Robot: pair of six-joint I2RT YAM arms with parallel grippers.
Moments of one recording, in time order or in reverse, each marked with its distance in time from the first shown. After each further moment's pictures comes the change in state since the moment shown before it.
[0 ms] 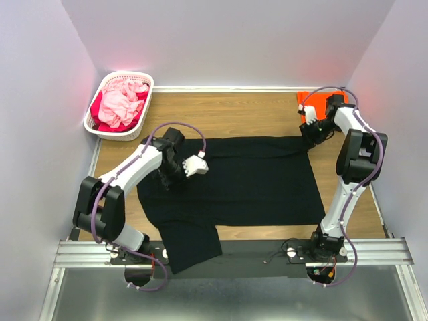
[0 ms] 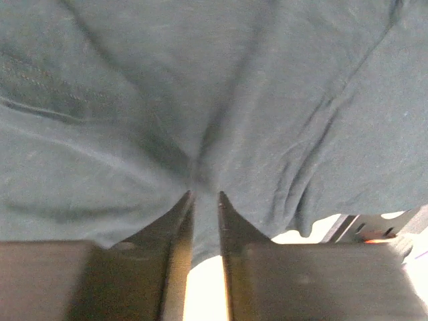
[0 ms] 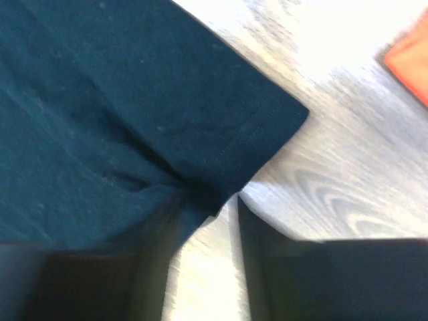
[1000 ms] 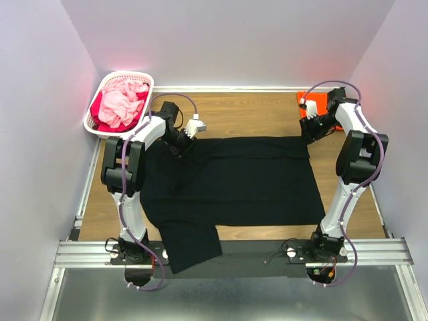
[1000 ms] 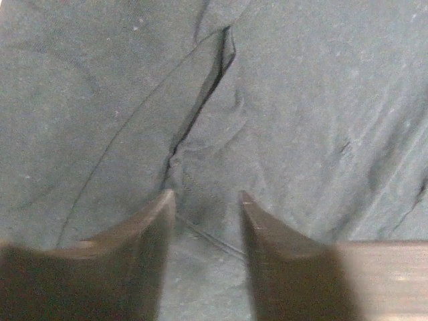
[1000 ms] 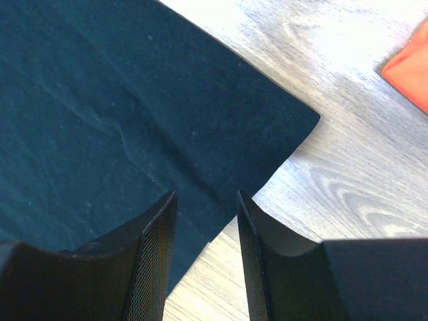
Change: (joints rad) left arm 0.169 0.482 0.401 0.185 0.299 -0.169; right arm 0.010 -0.015 0.073 -0.077 -0.045 0.078
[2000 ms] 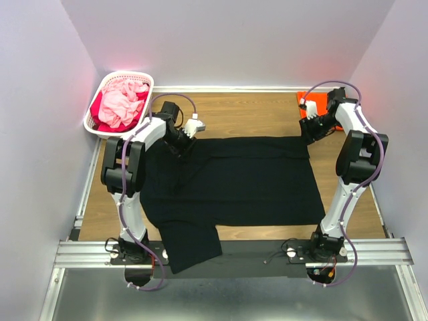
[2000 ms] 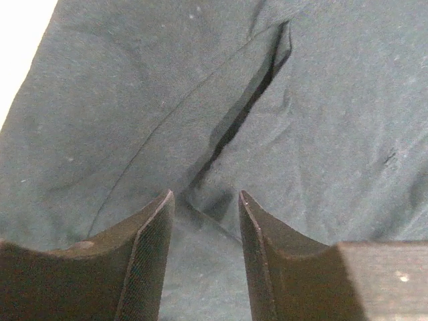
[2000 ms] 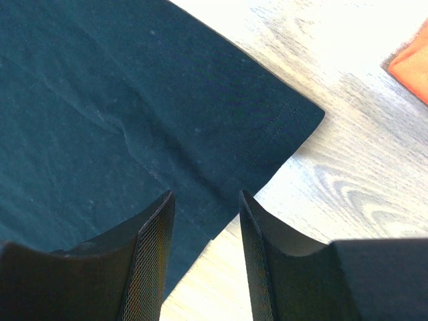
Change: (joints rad) left arm 0.000 -0.008 -0.021 0.072 -0.115 -0.045; right arm 0.000 0.000 0.001 -0.012 0.000 -0.002
